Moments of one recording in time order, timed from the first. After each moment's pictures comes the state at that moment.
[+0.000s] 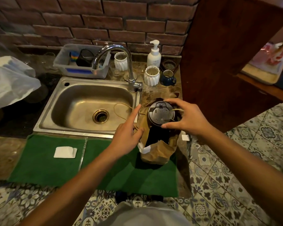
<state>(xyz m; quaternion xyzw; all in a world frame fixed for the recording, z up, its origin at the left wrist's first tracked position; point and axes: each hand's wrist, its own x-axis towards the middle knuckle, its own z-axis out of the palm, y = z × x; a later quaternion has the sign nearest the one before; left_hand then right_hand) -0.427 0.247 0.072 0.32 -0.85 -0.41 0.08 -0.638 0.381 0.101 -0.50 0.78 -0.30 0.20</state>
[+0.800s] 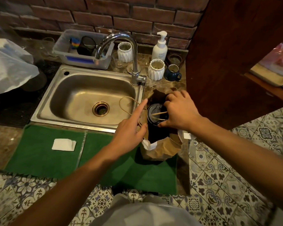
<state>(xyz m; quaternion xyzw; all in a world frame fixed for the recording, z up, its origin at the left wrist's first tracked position) -0.425 0.242 0.068 0.29 -0.86 -0.40 0.09 -0.627 0.322 0.092 -0.59 0.79 0.14 0.04</state>
